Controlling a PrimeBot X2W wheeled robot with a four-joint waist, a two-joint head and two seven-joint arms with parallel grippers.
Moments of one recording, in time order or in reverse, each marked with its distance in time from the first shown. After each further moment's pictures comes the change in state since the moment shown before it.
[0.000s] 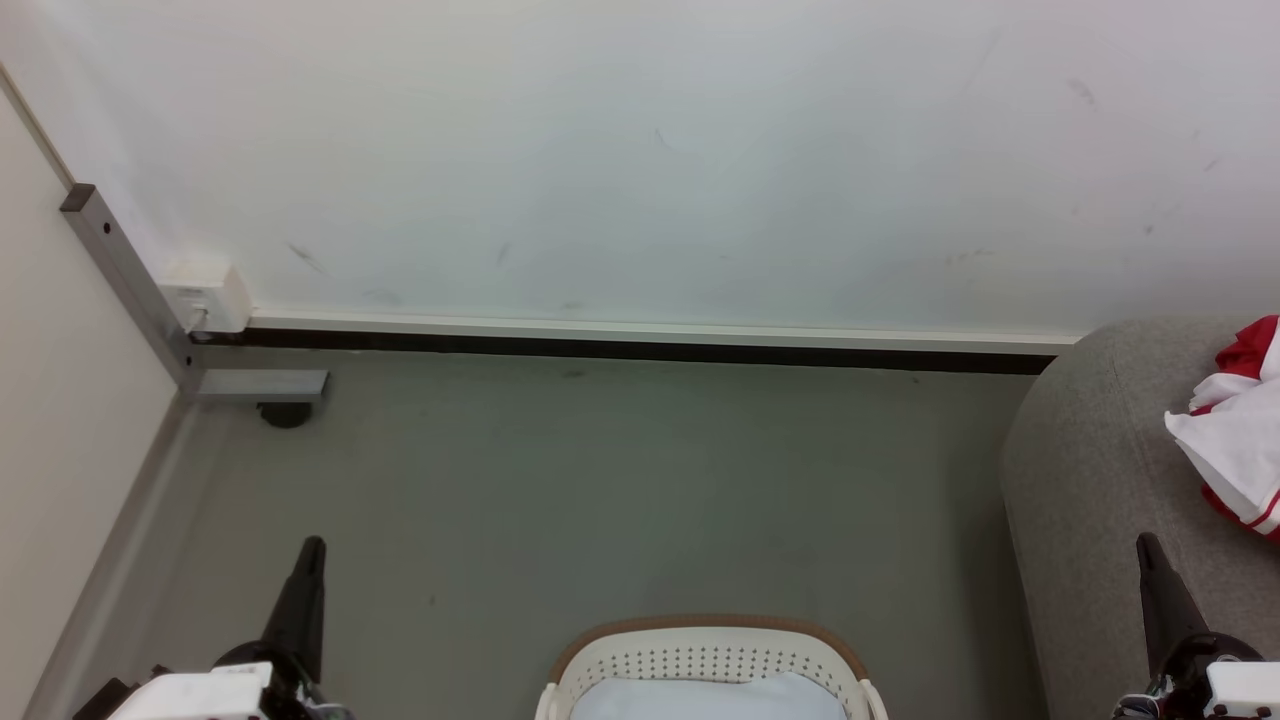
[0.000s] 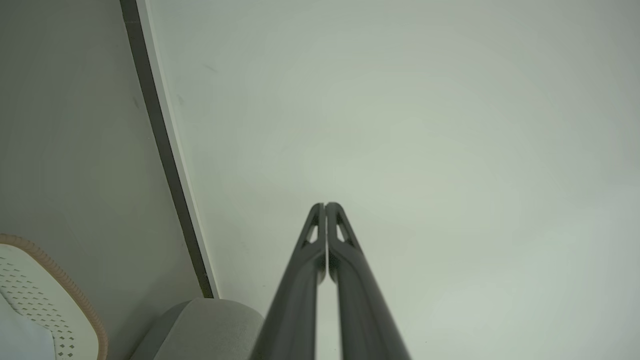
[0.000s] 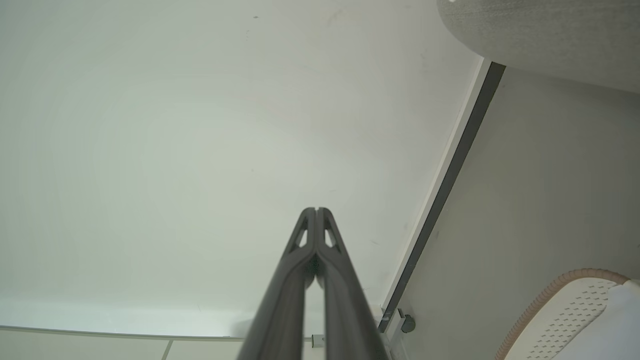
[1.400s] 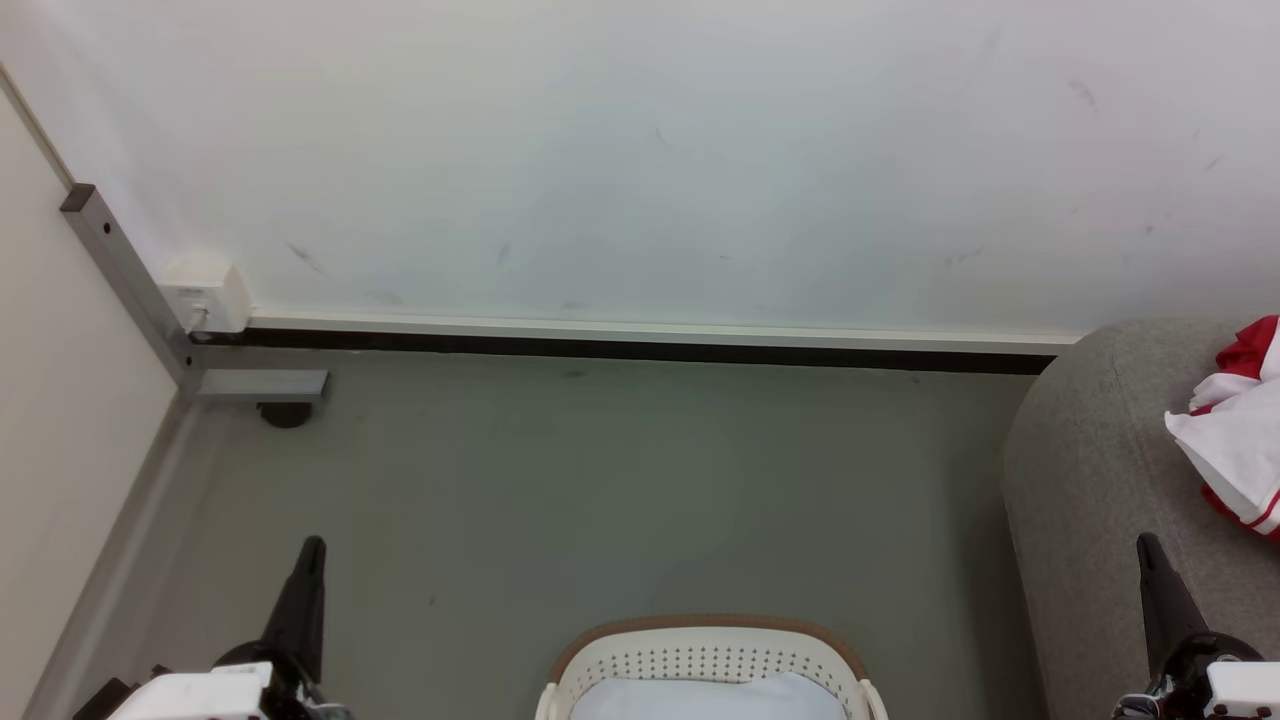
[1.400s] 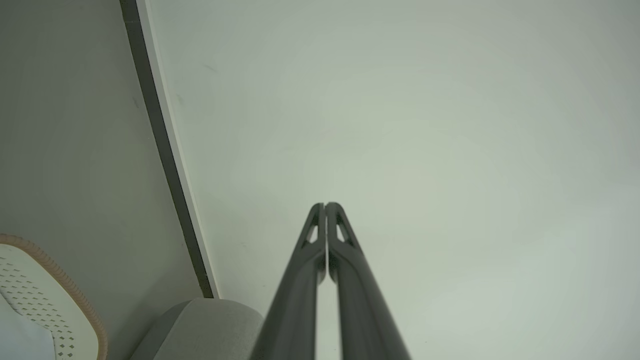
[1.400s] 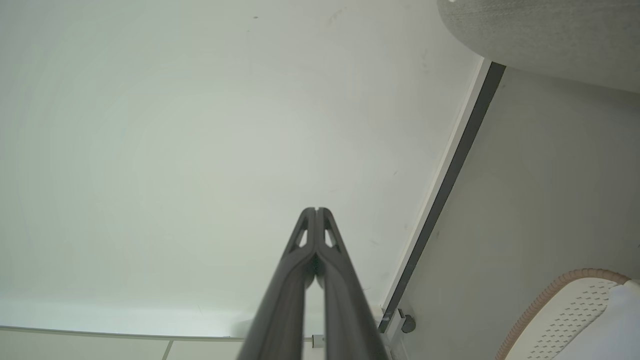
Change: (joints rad) left arm 0.000 0.000 0.000 0.000 0.000 0.000 0.000; right arm 0.000 0.001 -0.001 0.000 0.000 0.000 0.000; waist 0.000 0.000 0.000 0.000
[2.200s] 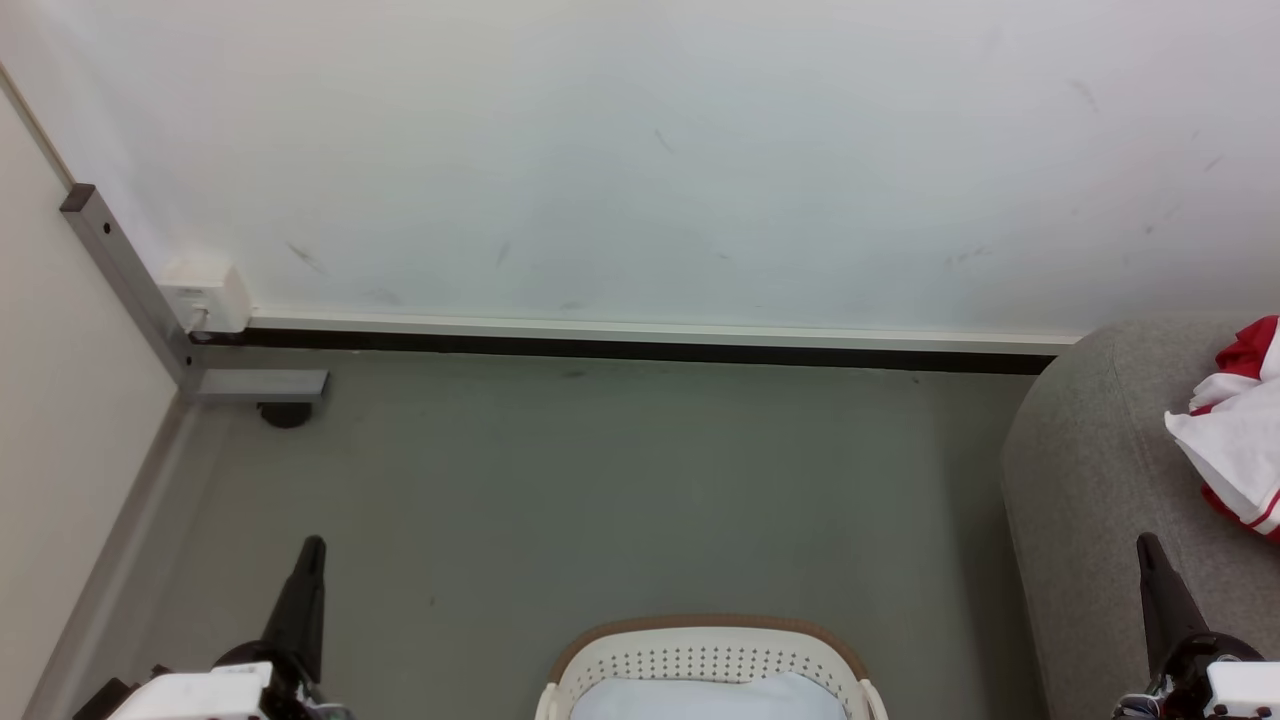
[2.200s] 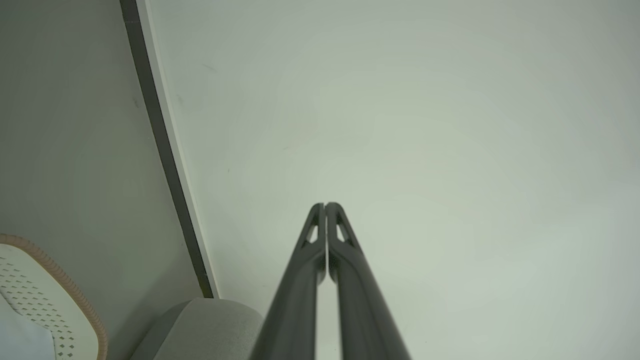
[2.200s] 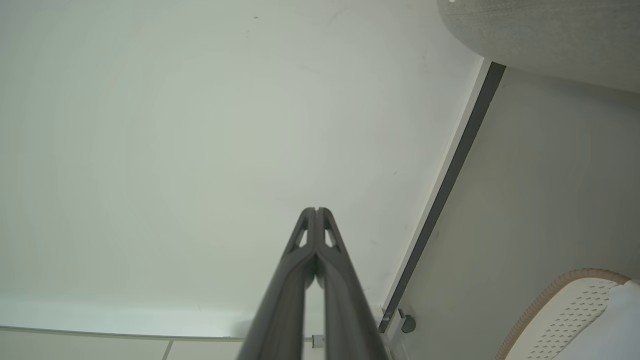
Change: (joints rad) left arm 0.000 0.000 0.000 0.000 0.000 0.000 0.000; right arm 0.000 0.000 0.000 0.000 0.000 0.000 0.000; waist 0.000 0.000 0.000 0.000
